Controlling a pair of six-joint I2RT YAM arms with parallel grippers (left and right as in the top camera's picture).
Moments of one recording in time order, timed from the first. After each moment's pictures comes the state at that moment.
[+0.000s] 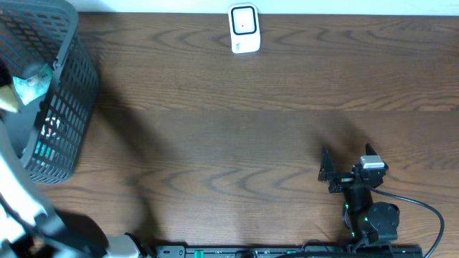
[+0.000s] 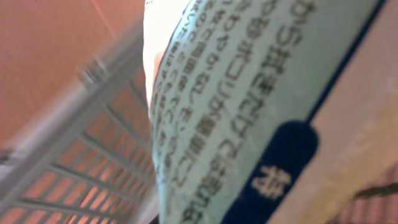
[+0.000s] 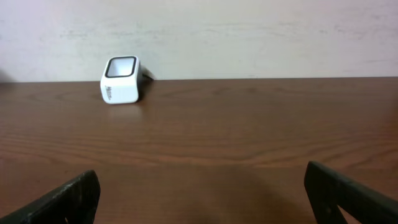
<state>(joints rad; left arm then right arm) 0.67 1.58 1.63 -0.59 0.16 0.18 0.08 0.01 0.01 -0.07 0.00 0.04</state>
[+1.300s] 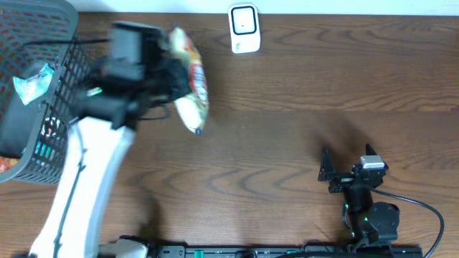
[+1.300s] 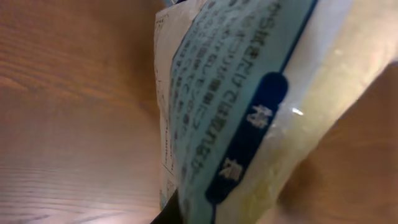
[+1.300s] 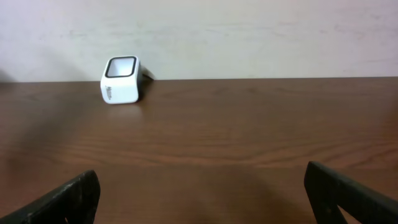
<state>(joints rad) -0.30 1.49 1.63 -1.07 0.13 -0.56 0.08 0.01 0.01 -0.07 0.00 0.04</state>
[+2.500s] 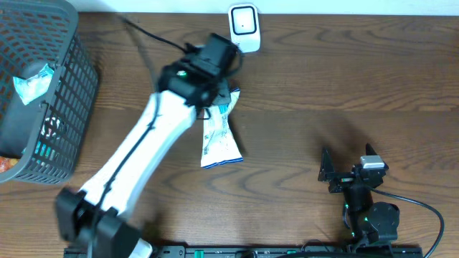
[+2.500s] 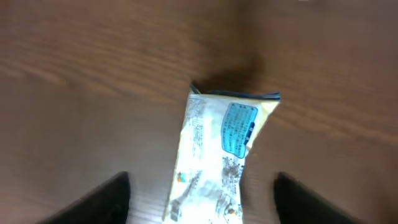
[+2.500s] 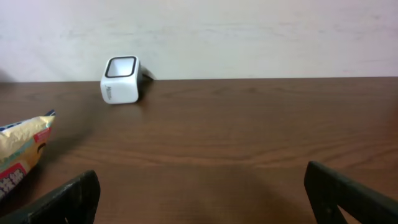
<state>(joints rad) -0.50 1.67 1.63 -1.08 -0.21 -0.64 0.08 0.01 0.01 -0.07 0.00 0.04</state>
